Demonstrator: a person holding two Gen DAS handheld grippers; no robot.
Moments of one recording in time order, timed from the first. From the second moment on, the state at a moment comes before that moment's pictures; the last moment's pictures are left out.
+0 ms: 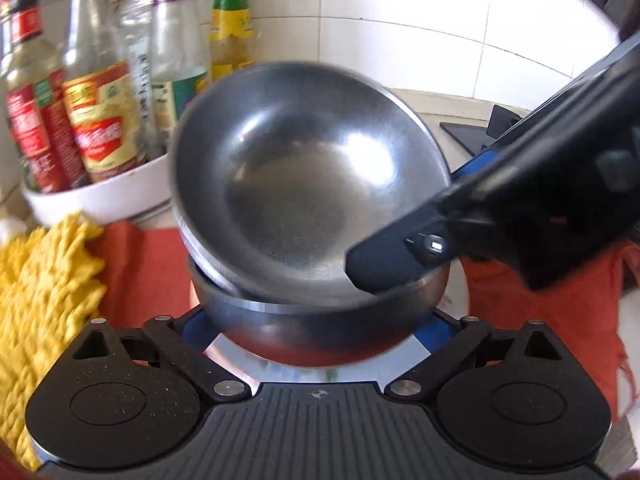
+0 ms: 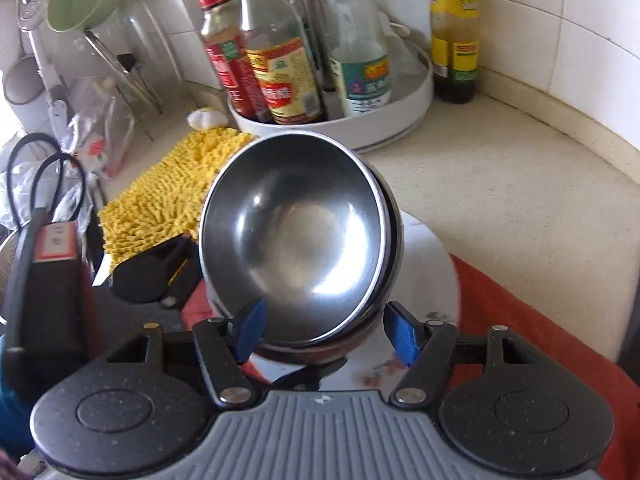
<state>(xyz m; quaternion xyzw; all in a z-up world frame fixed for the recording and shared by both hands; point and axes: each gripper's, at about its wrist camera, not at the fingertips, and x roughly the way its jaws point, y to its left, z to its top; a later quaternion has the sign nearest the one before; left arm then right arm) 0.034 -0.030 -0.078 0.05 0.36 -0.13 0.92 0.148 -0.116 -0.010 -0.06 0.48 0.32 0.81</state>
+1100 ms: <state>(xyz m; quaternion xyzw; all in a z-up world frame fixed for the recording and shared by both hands) -0.041 0.023 -0.026 -0.01 0.35 -0.09 0.93 0.120 -0.148 0.020 0.01 0.41 0.29 0.87</state>
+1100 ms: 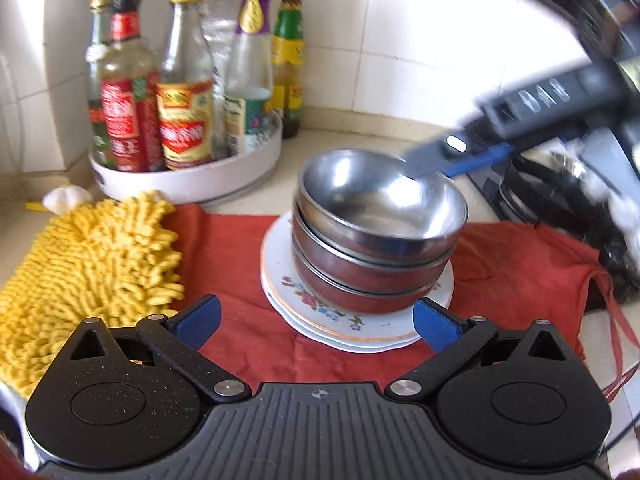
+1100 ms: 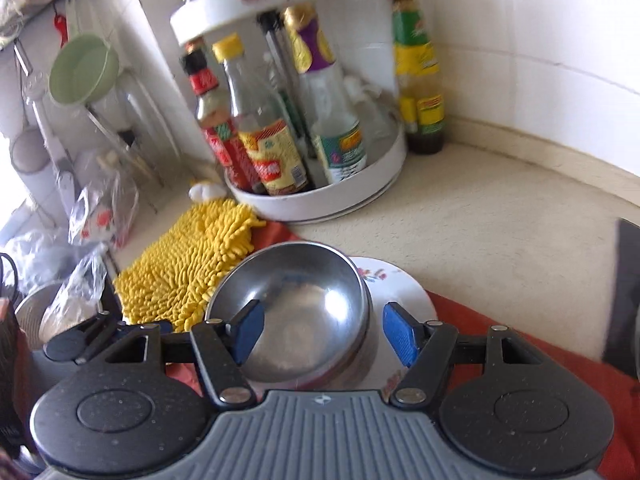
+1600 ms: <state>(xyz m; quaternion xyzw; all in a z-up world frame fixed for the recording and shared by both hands) -0.050 0.032 -0.006 -0.05 0.35 0.00 0.94 0.017 -0.155 0.003 0.05 0.35 0.20 0.91</state>
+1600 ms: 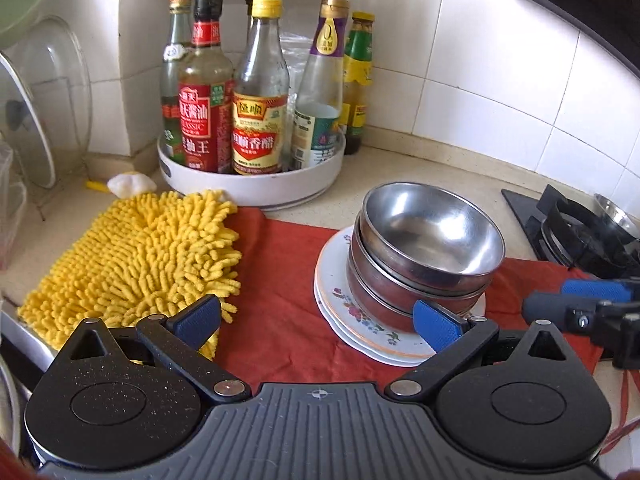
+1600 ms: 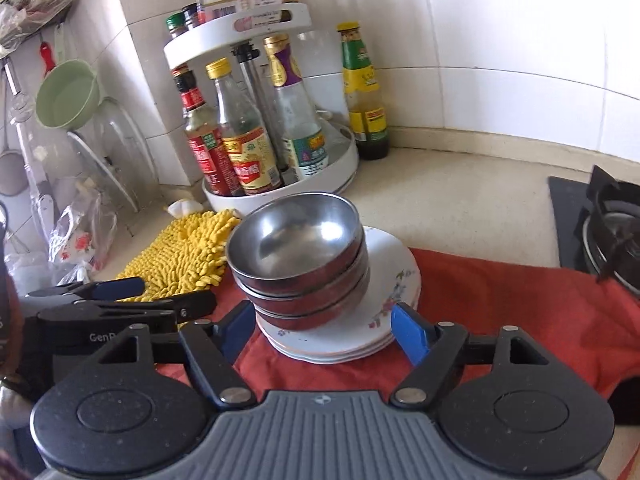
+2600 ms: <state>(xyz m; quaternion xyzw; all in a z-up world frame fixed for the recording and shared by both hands) -0.063 0.000 0.006 -0.01 0.33 0.04 0.94 0.009 -0.155 -0.002 0.05 0.35 0.13 0.93</state>
